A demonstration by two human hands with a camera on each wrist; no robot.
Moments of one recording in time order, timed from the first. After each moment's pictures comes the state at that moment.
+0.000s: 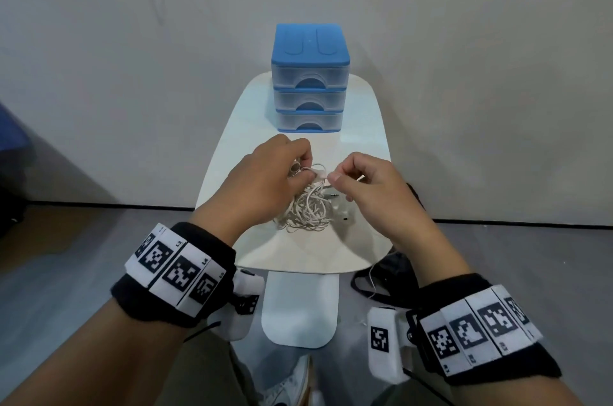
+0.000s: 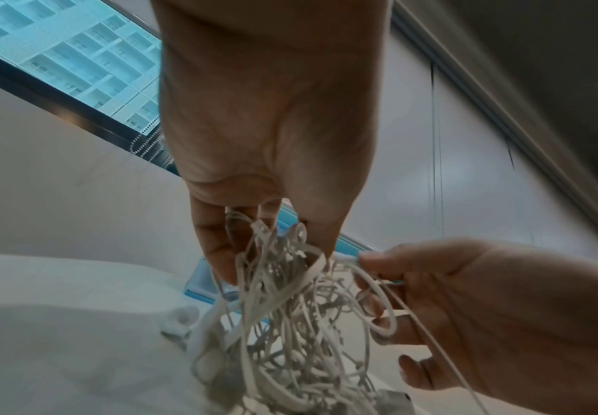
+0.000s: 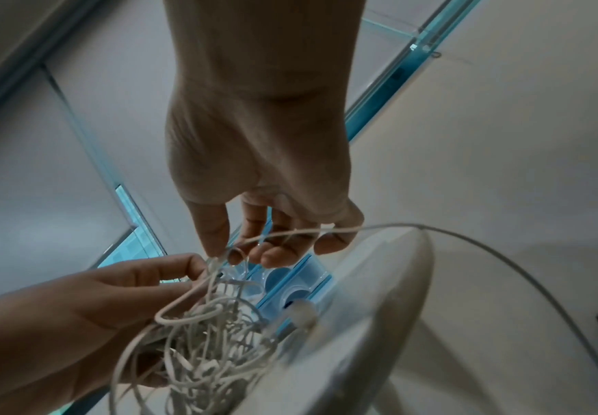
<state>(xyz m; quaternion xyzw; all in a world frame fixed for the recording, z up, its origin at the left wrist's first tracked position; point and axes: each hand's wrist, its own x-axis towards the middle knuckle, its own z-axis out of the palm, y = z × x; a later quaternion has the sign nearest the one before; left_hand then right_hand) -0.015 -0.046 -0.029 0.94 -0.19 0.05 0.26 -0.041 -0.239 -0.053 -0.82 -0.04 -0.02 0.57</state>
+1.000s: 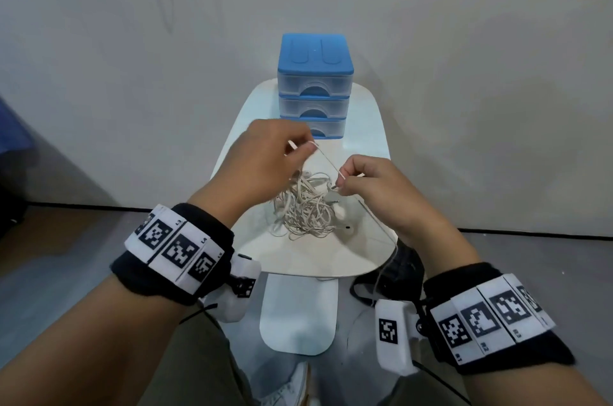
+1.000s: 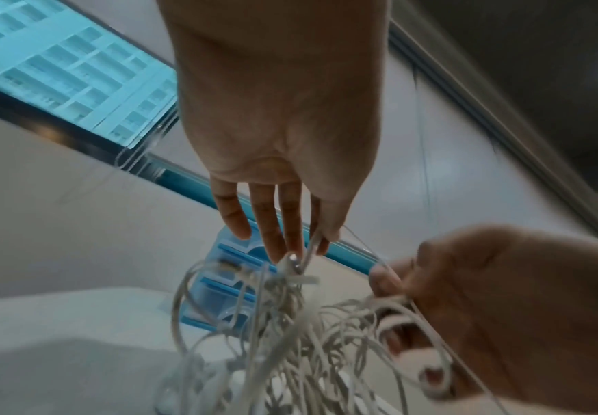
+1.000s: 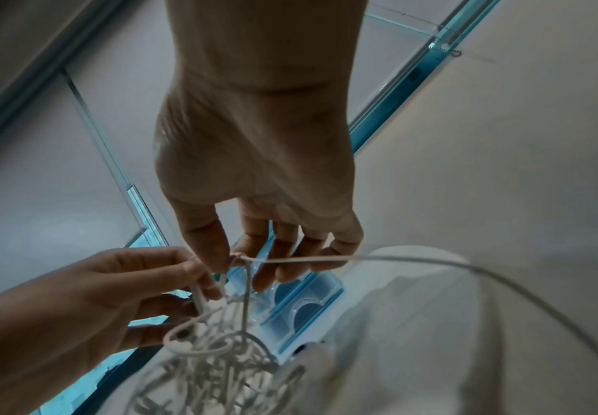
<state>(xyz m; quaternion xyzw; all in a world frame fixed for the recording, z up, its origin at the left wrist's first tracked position) -0.003 -0.041 -0.006 0.92 -0.19 0.14 0.31 -0.038 -0.240 -0.031 -0.83 -0.04 0.03 0.55</state>
